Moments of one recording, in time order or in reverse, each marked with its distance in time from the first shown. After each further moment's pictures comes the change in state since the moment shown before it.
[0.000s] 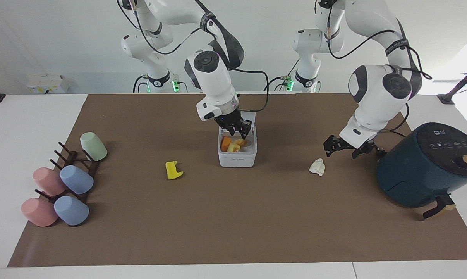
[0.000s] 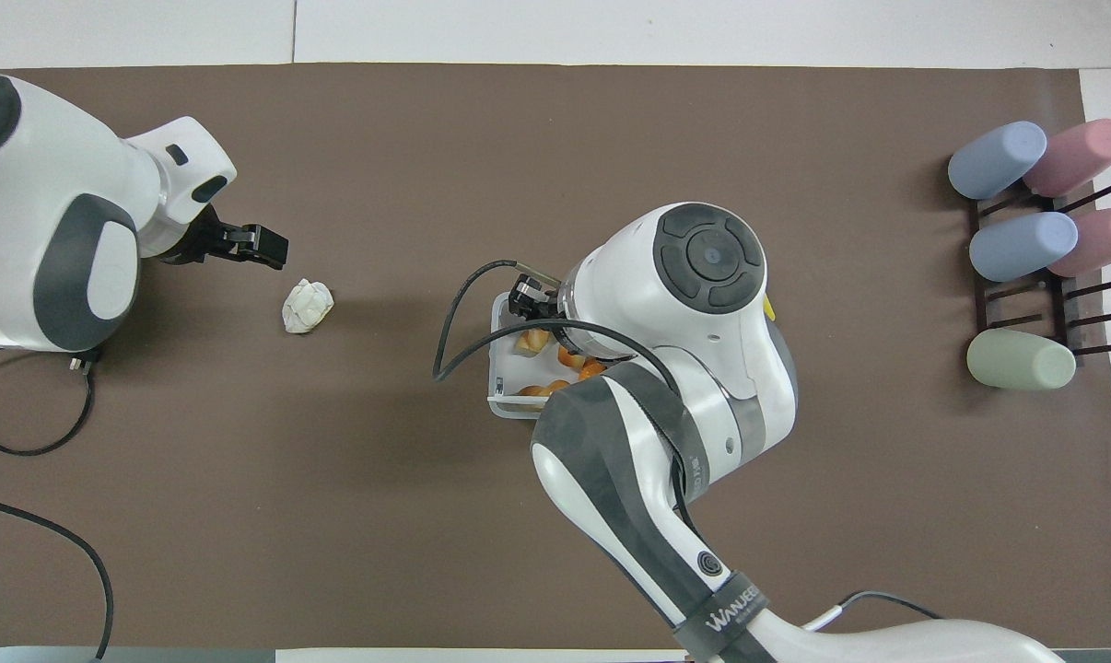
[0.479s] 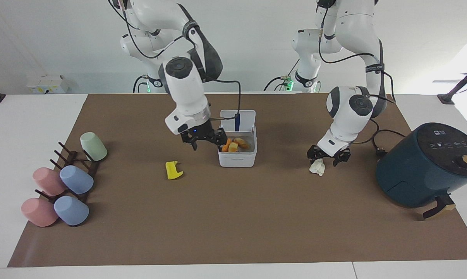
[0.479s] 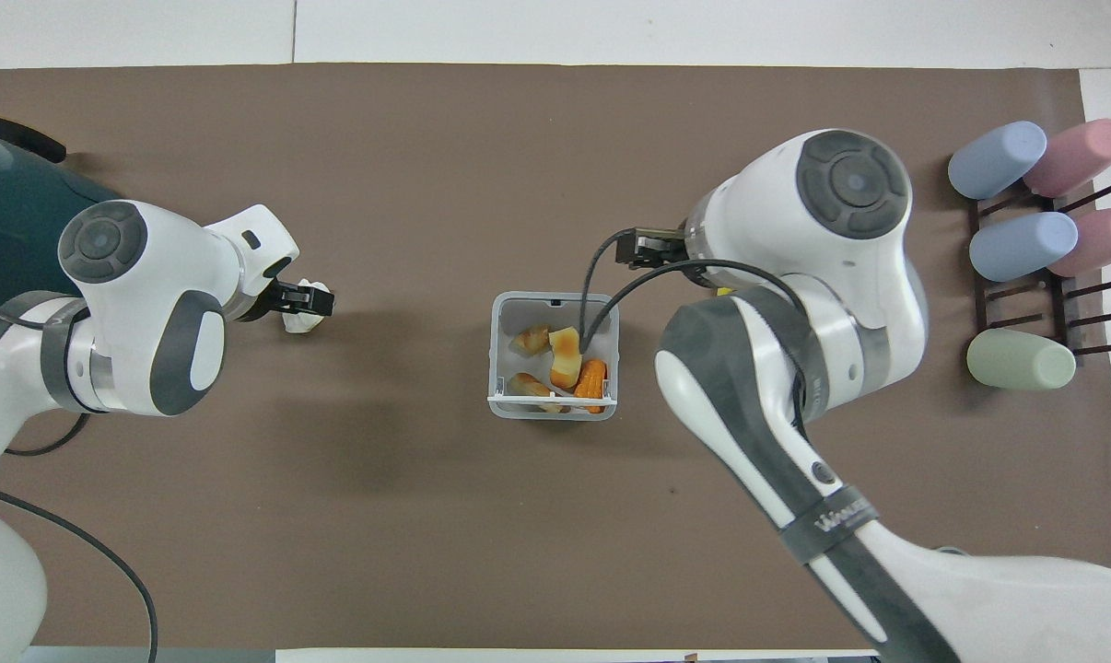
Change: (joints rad) left arm -0.026 -0.001 -0.001 -0.279 0.000 0.314 0.000; right arm -0.203 -0.001 -0.015 -0.017 -0.159 0.004 -0.553
